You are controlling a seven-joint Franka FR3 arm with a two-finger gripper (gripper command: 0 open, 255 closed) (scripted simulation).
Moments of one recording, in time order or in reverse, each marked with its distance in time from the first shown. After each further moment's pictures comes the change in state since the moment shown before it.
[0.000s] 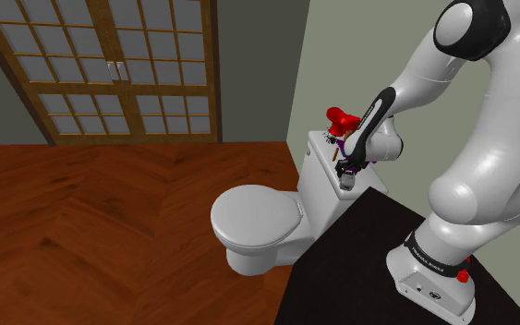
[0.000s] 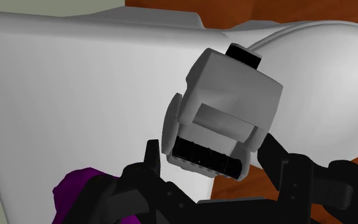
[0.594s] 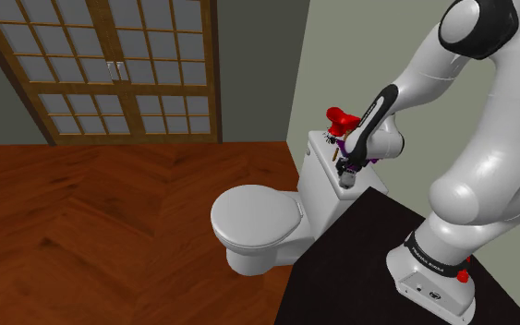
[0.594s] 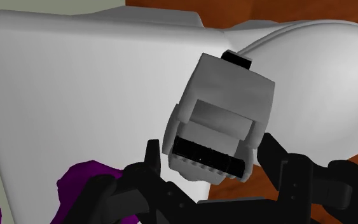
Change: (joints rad) arm 0.019 -0.036 -0.018 -0.008 -0.001 -0.029 0.002
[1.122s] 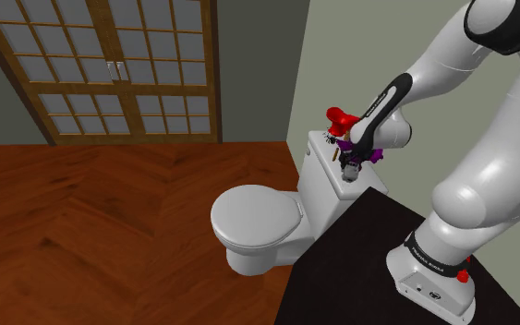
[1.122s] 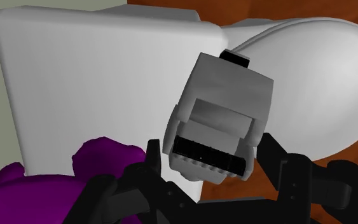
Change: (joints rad) arm 0.094 -0.150 -0.105 -0.033 -0.048 -0.119 0.037
